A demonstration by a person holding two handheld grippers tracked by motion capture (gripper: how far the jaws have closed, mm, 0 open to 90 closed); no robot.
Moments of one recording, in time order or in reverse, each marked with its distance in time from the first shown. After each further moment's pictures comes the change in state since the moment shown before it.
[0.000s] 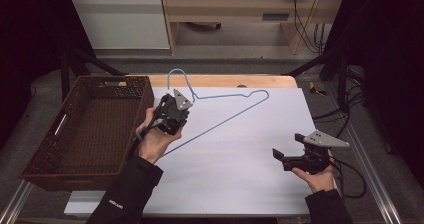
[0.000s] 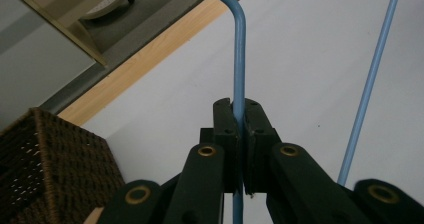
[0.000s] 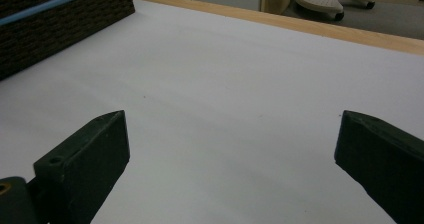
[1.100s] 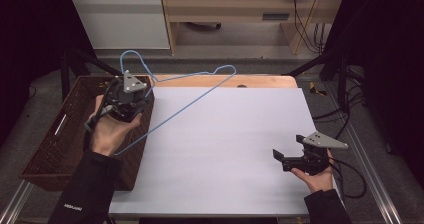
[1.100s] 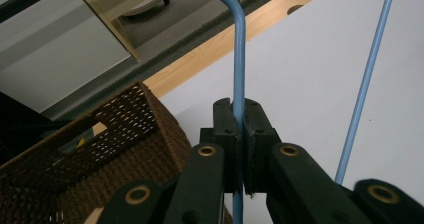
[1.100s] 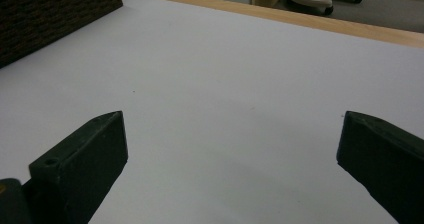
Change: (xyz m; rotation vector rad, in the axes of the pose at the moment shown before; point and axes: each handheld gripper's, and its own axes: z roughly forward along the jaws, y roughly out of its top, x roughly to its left) left arm 0.080 -0.021 -0.066 -0.017 0.083 -0.088; right arm 0.000 -0.004 0.002 0.016 -0.035 0.012
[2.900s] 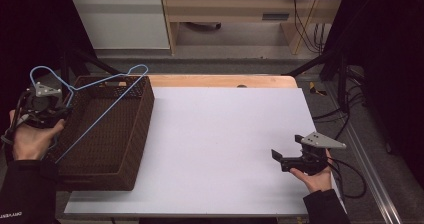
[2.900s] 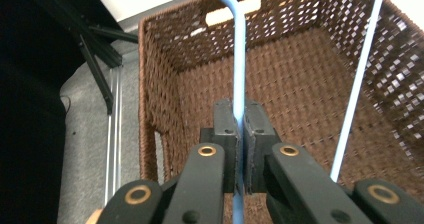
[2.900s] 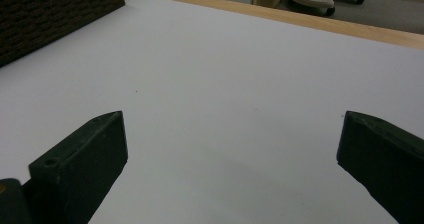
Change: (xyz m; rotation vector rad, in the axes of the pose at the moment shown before) left arm 0.140 -0.126 -0.014 0.170 0.220 -0.223; right arm 0.003 0.001 0.002 0.002 0.002 -0.013
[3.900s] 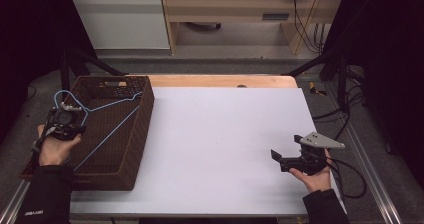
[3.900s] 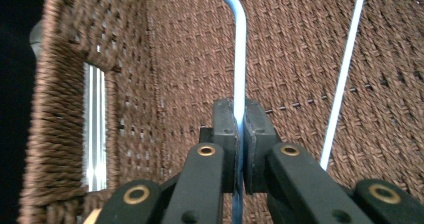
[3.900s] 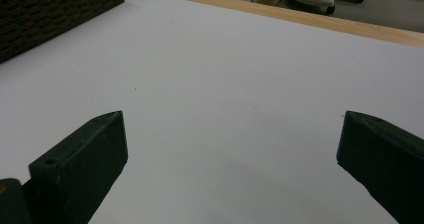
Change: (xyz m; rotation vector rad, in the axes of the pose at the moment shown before) left arm -0.016 -0.042 0.071 0.184 -0.037 -0.049; right arm 0.001 -0.001 0.002 0.007 -0.003 -0.001
